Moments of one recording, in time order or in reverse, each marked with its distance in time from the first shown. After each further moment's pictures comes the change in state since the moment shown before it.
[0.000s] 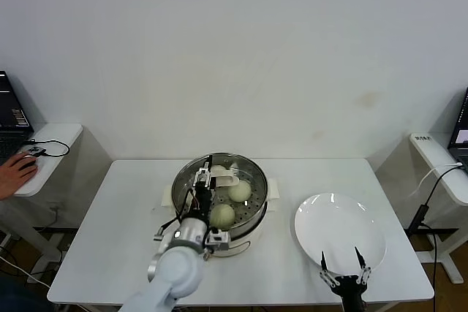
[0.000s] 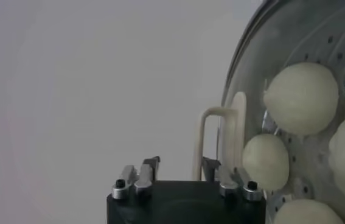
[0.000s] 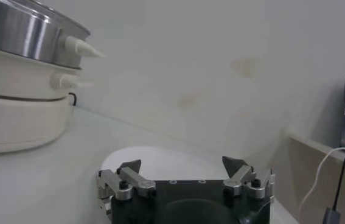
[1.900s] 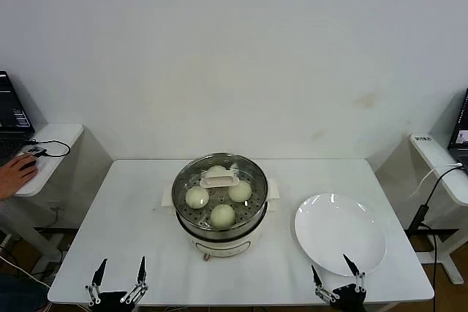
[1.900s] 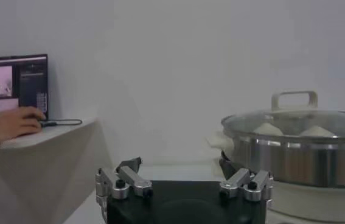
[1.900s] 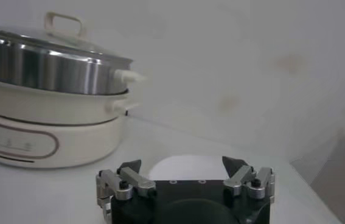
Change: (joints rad) left arm 0.930 -0.101 -0.578 -0.176 -1.399 -0.765 -0.355; right arm -0.175 -0.229 -0.071 0.194 0.275 -0.138 -0.138
